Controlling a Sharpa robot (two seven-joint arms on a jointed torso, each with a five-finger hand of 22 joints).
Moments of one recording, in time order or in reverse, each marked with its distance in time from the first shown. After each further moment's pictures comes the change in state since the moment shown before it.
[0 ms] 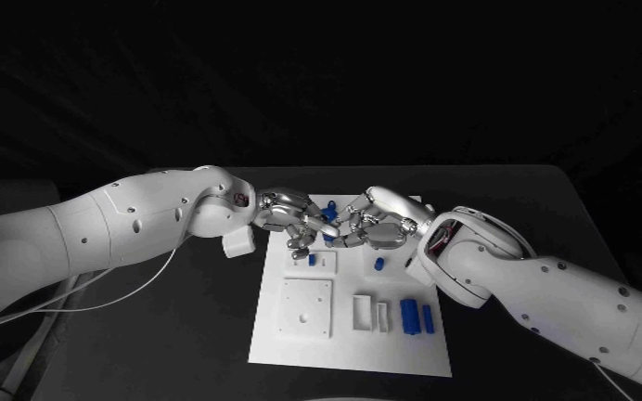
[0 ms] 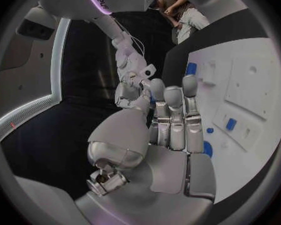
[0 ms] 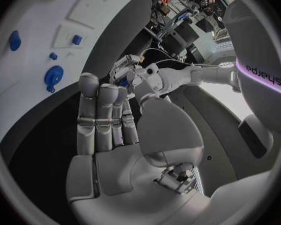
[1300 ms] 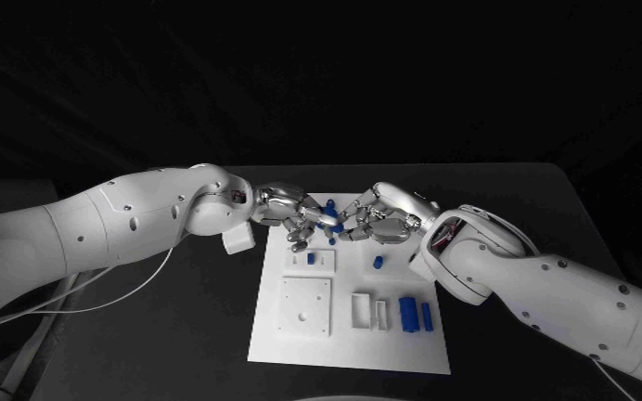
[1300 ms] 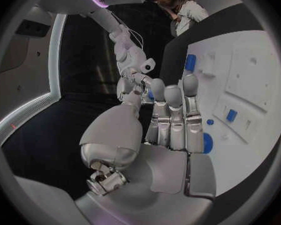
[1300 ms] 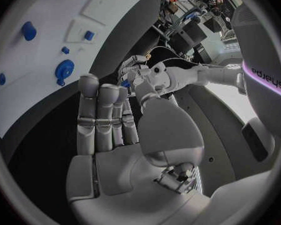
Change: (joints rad) left arm 0.001 -0.003 0.001 -0.005 0.015 -0.061 -0.009; left_hand -0.145 -0.161 -0.014 0.075 0.002 0.008 0.009 0.045 -0.197 -0.012 0.012 0.013 -0.028 -0.008 0.008 0.004 -0.032 0.000 0.011 0.011 -0.030 0.000; right arm -0.001 -0.009 -0.002 -0.015 -0.015 -0.046 -0.037; right_hand -0.013 0.001 0.008 0.003 0.008 0.011 -0.005 0.000 0.000 0.011 -0.003 -0.009 0.011 0.003 -0.003 -0.004 0.007 0.000 0.004 -0.003 0.007 0.000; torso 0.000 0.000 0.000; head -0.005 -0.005
